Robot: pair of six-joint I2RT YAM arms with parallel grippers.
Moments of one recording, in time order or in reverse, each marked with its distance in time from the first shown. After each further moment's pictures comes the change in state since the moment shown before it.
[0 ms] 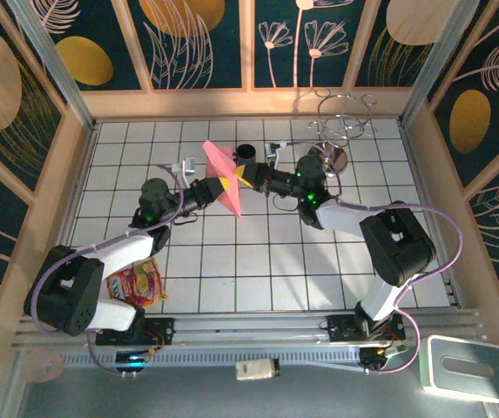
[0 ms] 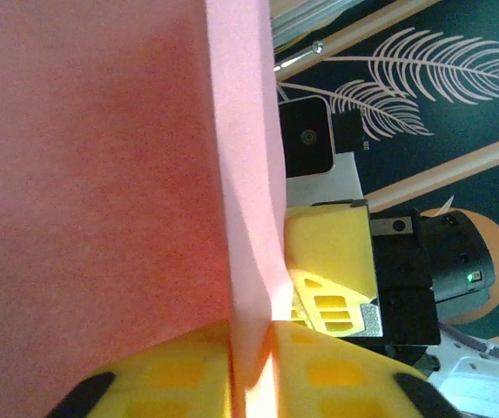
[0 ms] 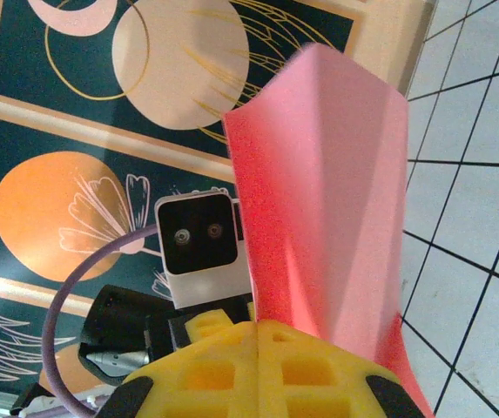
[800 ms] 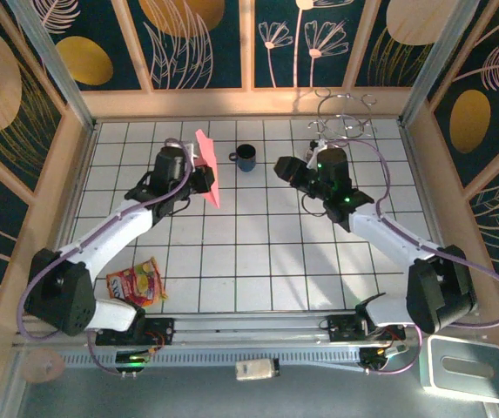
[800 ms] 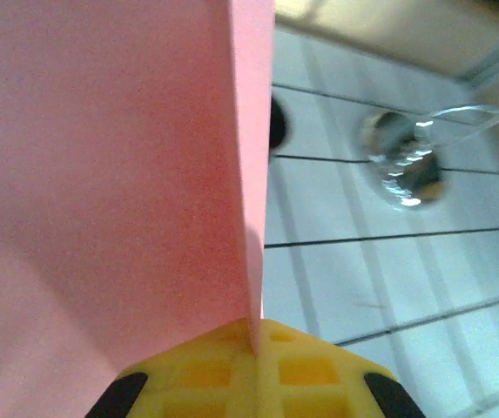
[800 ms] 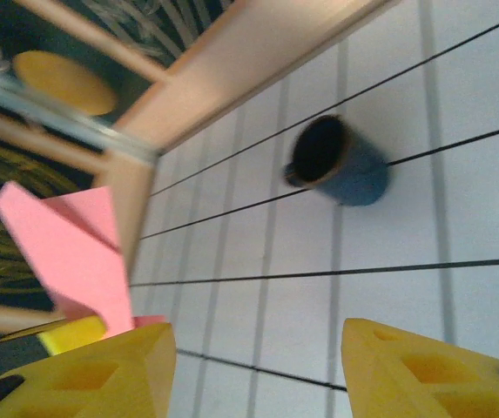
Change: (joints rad) left arm -0.063 0.031 0.462 -1.039 -0.612 0.593; right arm -0.097 -0.367 0.004 -0.847 0.575 -0.500
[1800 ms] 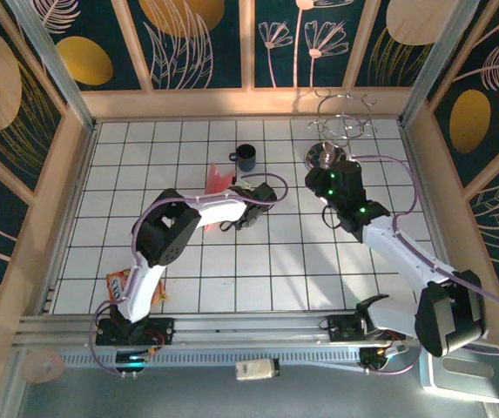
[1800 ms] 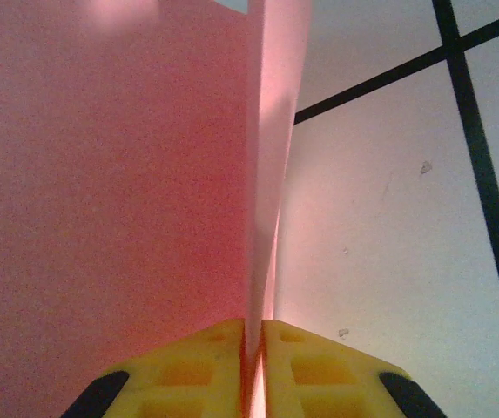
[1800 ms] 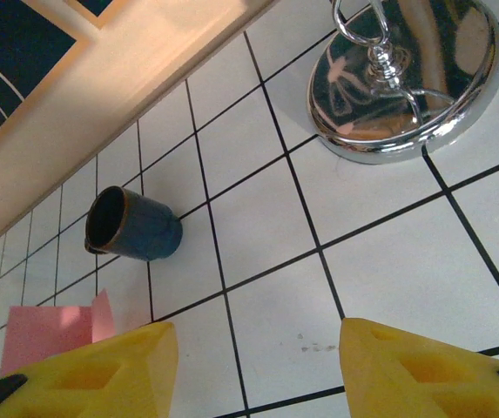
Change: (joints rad) left arm -0.345 0.764 0.429 -0.493 -0.917 0.070; right arm -0.073 -0.135 -0.094 -0.199 0.297 0.004
